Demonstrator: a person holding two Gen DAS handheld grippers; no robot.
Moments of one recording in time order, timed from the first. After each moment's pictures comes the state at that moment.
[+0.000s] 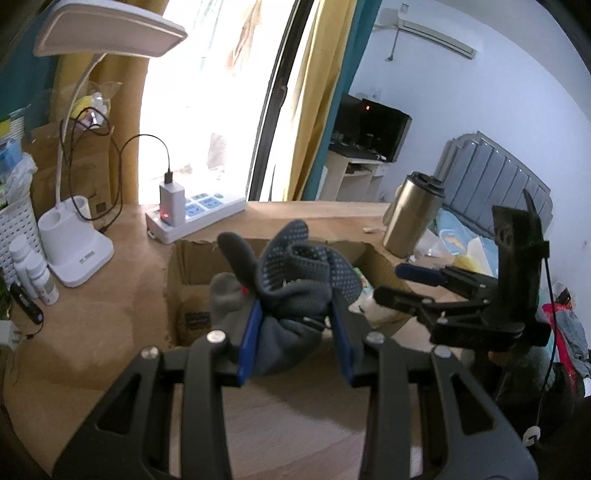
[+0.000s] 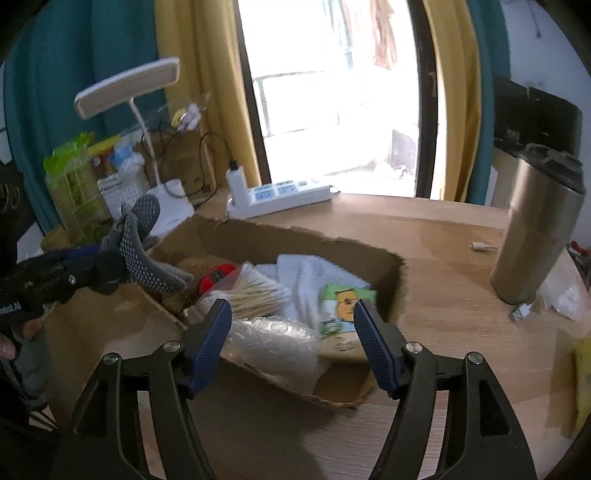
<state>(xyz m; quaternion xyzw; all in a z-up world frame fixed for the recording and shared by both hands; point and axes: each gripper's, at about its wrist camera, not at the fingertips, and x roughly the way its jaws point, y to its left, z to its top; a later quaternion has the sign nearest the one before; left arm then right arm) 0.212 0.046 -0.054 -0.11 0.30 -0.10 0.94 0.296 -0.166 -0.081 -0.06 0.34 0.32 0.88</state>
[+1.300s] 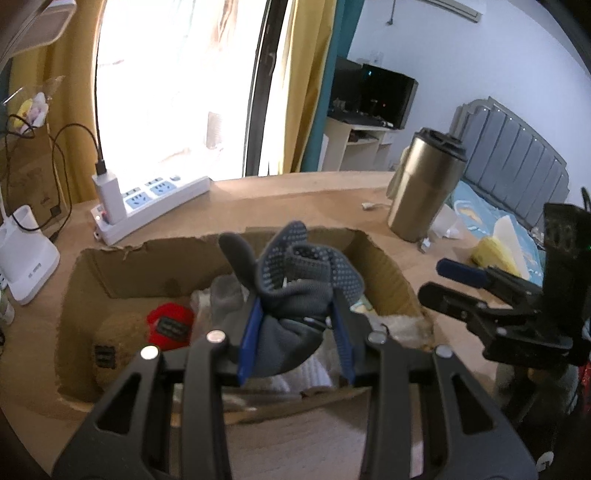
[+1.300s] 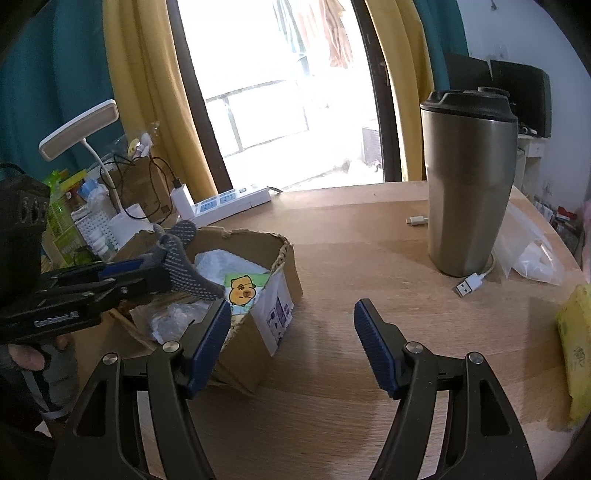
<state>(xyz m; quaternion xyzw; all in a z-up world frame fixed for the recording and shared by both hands) 0.296 -0.034 -0.081 -0.07 0.35 -0.09 0.93 0.327 -0.246 -0.098 -0.01 0.34 0.29 0.90</state>
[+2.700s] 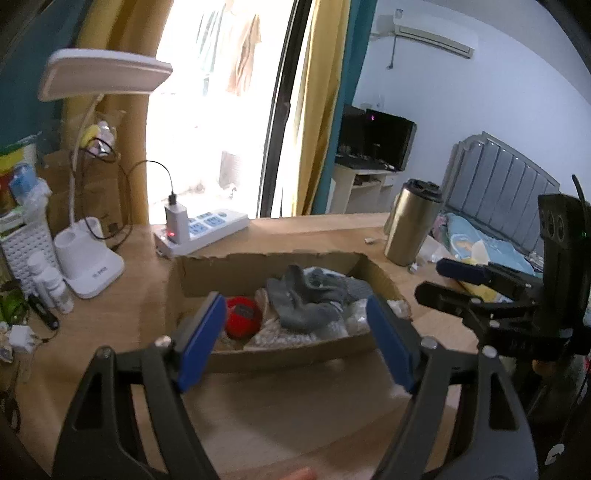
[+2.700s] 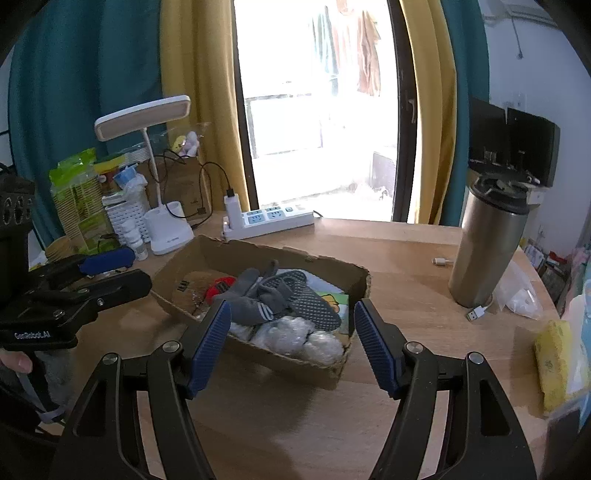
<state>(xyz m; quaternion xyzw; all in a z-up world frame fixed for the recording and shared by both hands) 0.202 0.018 -0.041 -0.08 0.27 -0.07 0.96 0.248 -0.183 -0.039 -0.07 0.29 0.29 0.91</state>
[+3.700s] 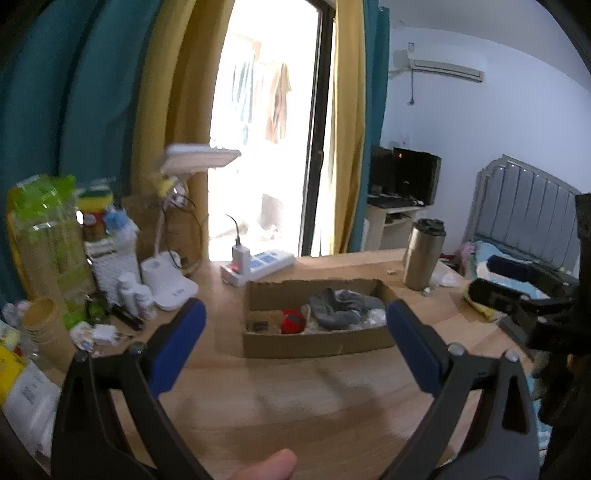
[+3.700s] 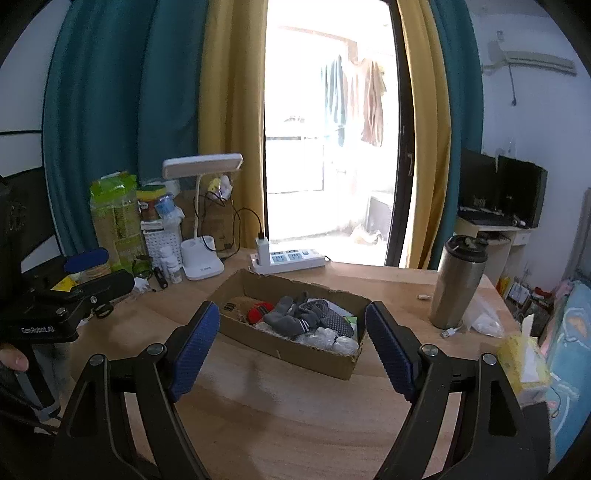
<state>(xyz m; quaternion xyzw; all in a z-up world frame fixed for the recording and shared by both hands) 0.084 0.034 0.009 -0.06 0.19 0.01 0.98 0.135 -0.198 0.026 -0.08 0.21 0.29 0.93</state>
